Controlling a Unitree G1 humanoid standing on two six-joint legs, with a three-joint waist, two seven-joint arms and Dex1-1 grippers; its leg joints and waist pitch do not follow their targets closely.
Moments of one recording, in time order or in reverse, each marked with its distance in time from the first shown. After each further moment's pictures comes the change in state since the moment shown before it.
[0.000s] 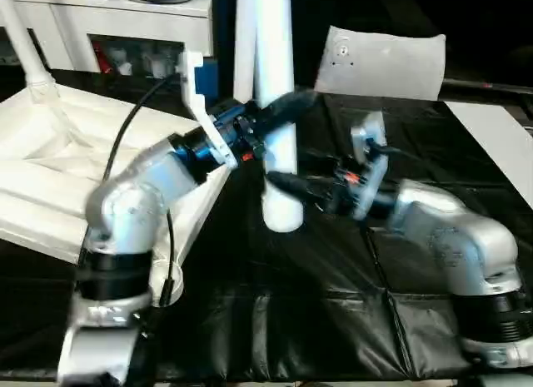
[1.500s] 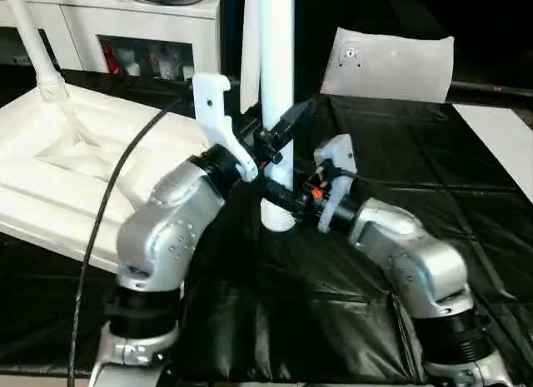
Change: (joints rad) left arm 0.155 -0.209 -0.103 -0.167 0.325 -0.207 0.474; right arm 0.079 0.193 0.112 0.029 -0.247 -0.217 -0.292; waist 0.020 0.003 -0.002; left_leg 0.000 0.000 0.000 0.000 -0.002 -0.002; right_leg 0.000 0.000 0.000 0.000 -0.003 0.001
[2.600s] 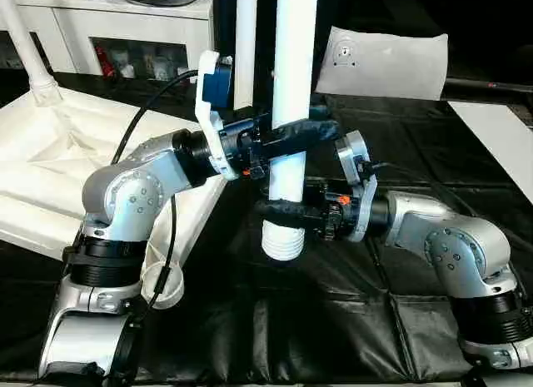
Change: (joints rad) left arm -0.194 0.268 0.022 0.229 -0.324 0.171 -0.681; right arm -0.078 -0.195 -0.061 -0.024 0.316 0.291 0.401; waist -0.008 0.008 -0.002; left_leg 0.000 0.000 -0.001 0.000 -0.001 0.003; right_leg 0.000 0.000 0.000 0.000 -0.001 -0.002
